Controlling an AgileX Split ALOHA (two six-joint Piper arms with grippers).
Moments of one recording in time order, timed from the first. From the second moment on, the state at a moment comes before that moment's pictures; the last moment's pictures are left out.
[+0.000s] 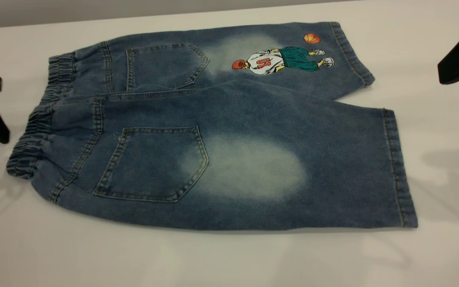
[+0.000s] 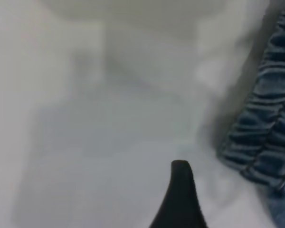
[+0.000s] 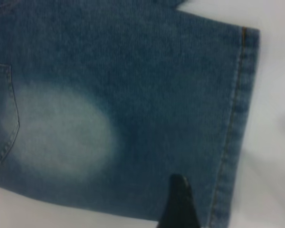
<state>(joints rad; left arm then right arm) 0.15 1.86 -0.83 -0.26 0.48 0.07 0.09 1.36 -0.53 0.79 0.43 -0.53</state>
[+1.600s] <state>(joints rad) 0.08 2.06 -0.86 -0.45 0.39 0.26 0.09 1.36 -0.53 0.81 0.43 -0.53</state>
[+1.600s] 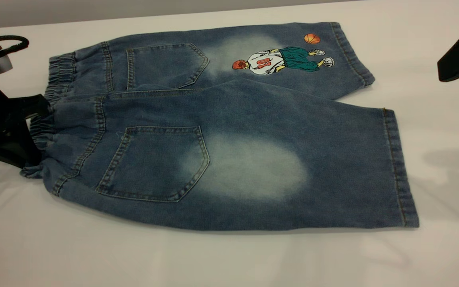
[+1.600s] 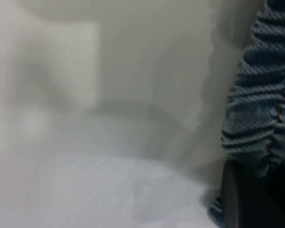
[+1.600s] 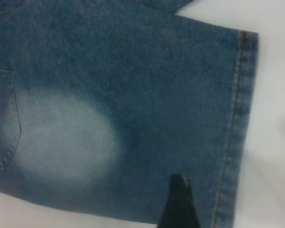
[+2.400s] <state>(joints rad) 0.08 2.06 -0.86 -0.45 0.43 0.34 0.09 1.36 -0.53 0.81 0.43 -0.53</state>
